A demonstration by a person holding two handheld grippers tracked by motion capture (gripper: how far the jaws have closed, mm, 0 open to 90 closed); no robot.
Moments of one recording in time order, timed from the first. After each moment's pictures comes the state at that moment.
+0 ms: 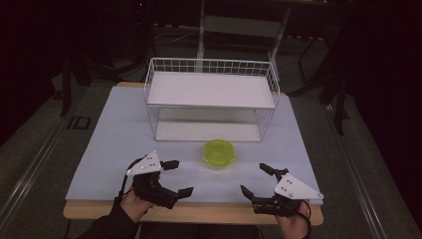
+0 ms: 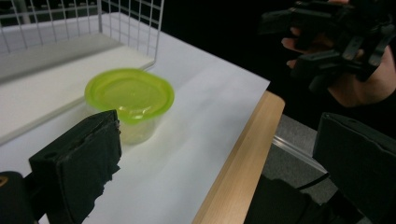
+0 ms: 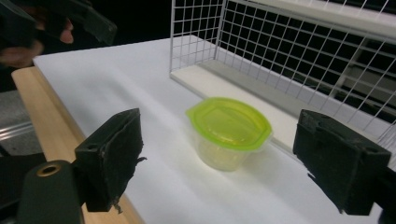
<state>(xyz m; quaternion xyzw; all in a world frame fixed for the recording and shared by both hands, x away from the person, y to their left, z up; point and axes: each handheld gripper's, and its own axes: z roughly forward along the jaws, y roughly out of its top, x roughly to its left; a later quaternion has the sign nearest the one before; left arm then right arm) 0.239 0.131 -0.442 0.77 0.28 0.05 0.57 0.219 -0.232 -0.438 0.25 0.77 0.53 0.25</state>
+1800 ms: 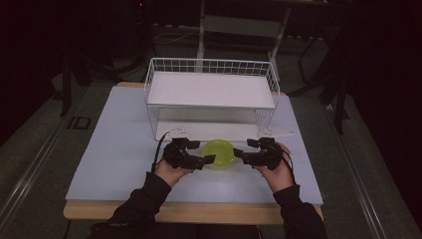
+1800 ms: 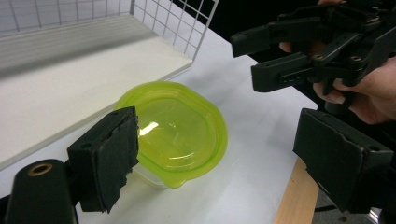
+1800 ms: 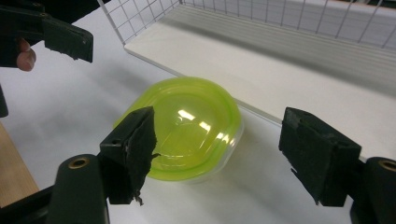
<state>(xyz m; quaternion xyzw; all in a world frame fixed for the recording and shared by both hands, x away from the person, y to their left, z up) 0.328 0.078 -0.454 0.77 0.36 0.02 0.53 0.349 -0.214 -0.449 0.39 0.80 0.45 0.11</state>
